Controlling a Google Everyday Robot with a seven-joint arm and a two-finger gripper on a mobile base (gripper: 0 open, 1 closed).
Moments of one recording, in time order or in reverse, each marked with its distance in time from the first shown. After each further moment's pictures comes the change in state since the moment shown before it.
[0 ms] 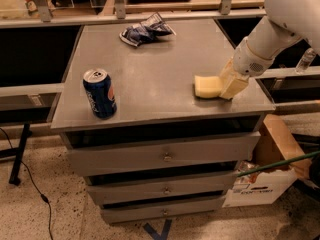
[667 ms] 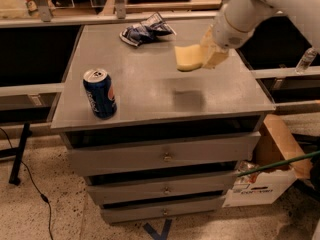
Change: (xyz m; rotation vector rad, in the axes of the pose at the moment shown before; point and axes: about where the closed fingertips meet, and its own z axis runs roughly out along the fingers) arm -0.078 -0.051 -0.041 0.219 0.012 -0.190
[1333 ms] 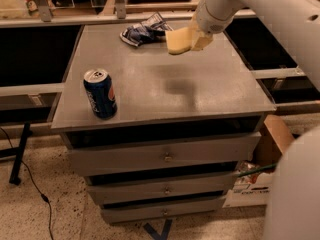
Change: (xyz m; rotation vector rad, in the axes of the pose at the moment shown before) arm -0.019 -0.080 0.023 0.176 0.057 -0.095
